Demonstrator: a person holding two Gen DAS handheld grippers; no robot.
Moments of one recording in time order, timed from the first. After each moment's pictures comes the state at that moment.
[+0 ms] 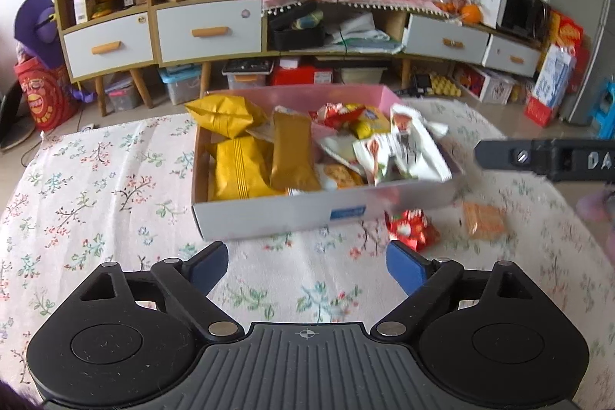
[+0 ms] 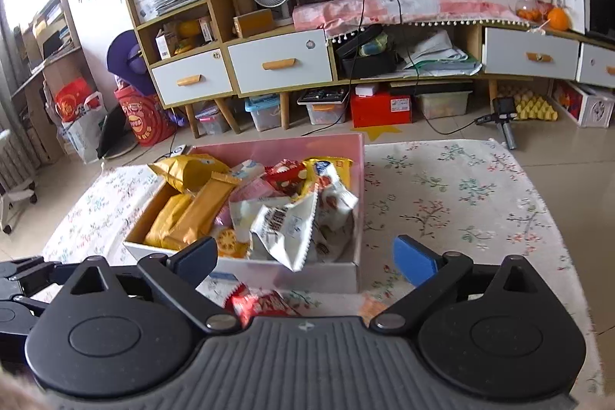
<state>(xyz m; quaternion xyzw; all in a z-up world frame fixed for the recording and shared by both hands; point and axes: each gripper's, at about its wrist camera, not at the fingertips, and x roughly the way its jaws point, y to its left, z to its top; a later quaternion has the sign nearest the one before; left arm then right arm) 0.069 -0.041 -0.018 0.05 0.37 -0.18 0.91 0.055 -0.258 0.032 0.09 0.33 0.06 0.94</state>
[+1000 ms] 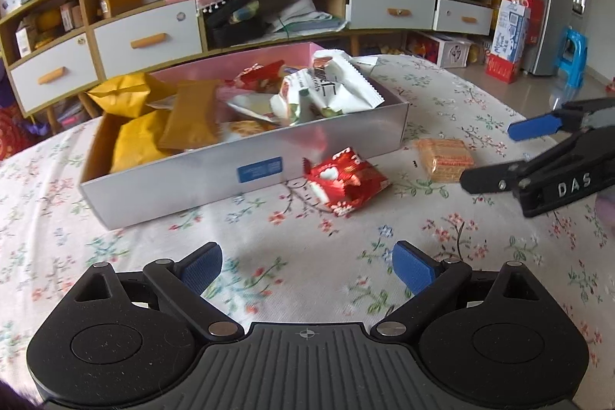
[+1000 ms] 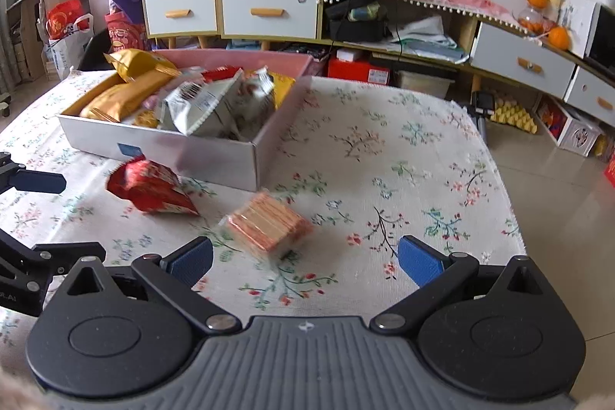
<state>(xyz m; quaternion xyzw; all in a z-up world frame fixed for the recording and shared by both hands) 0.058 -0.094 -0.074 0.10 0.34 -0.25 0.90 0.037 -0.291 -0.028 -0.02 0.38 0.06 0.92</state>
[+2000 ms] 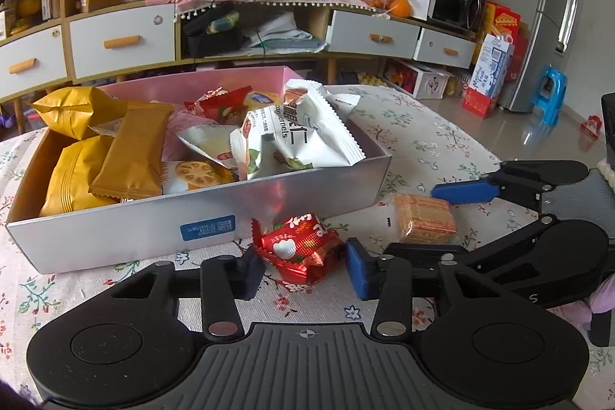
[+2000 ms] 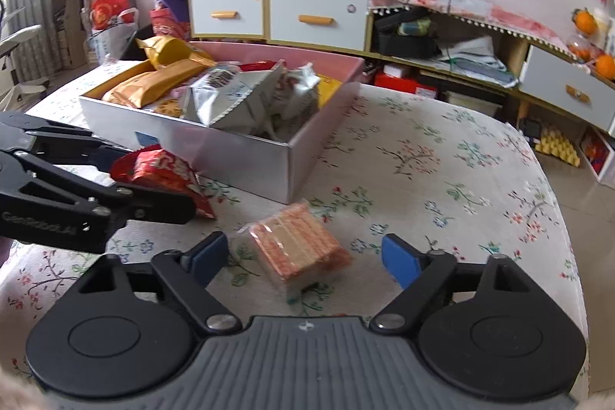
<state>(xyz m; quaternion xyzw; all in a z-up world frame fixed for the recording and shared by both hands) 0.090 -0.115 -0.073 0.04 0.33 -0.29 0.90 0.046 -0.276 -0.038 -0.05 0.34 0.14 0.93</state>
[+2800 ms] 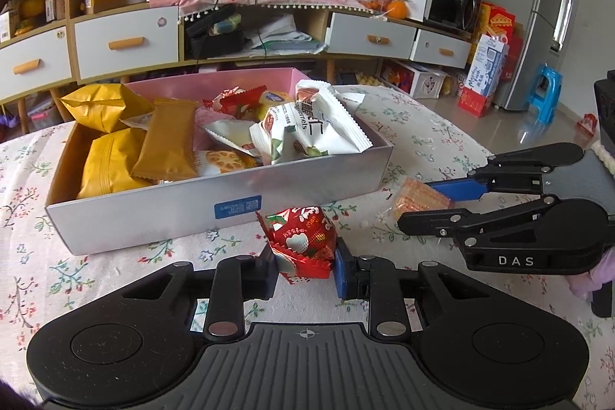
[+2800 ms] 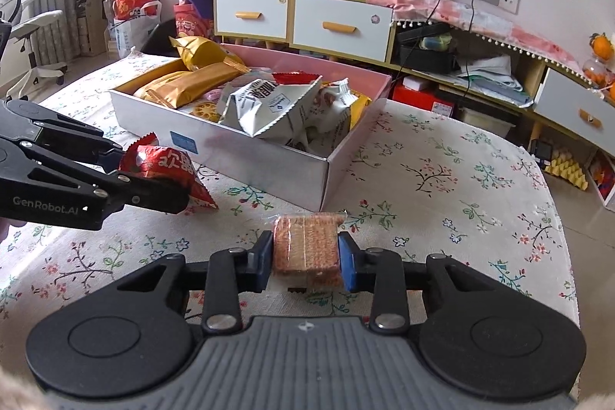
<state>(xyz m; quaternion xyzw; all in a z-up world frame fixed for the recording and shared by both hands) 0.074 -0.087 -0.066 0.04 0.33 -0.30 0.89 0.039 -0.263 -0.027 -0.07 0.34 0.16 0.93</state>
